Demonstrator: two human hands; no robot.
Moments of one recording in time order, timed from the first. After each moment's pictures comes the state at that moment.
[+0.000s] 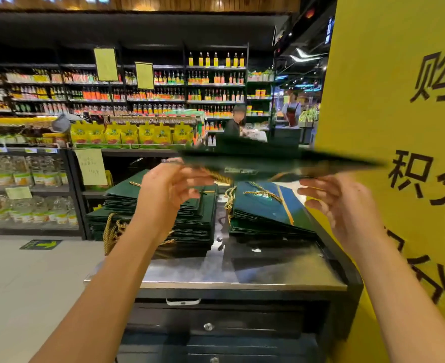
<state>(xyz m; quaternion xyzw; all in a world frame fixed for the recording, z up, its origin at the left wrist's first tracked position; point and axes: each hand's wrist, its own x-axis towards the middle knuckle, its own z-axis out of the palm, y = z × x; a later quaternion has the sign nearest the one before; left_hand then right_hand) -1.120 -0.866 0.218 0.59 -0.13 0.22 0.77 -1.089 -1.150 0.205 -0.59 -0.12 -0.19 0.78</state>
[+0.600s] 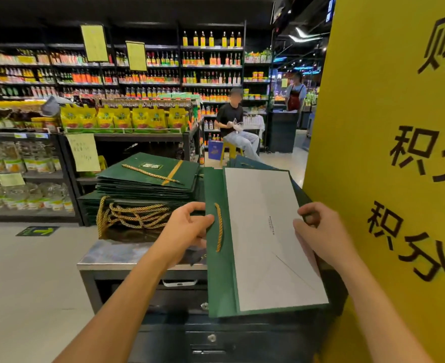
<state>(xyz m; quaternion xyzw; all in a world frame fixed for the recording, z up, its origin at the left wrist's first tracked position) -1.100 -0.878 0.119 0.72 -0.04 0.02 0.69 -1.077 -1.156 0.109 -0.87 0.00 -0.18 0.46</state>
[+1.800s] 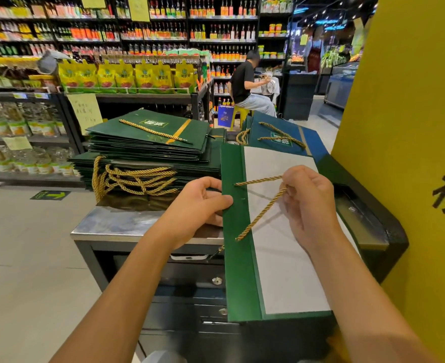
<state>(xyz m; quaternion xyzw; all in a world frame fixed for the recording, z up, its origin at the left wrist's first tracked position) -1.091 -0.873 0.100 0.73 -0.05 -0.05 0.68 -1.064 -1.069 0.099 -0.58 -0.07 -0.09 0.81</state>
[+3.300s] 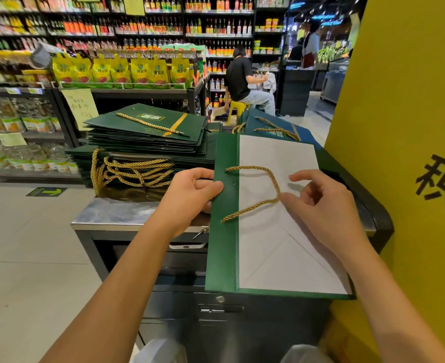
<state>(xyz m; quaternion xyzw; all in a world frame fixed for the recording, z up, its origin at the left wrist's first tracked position) -1.092 -0.873 0.095 0.74 -0.03 0.03 0.68 -1.087 -1.119 0.084 -0.86 -0.11 -0.23 0.44</state>
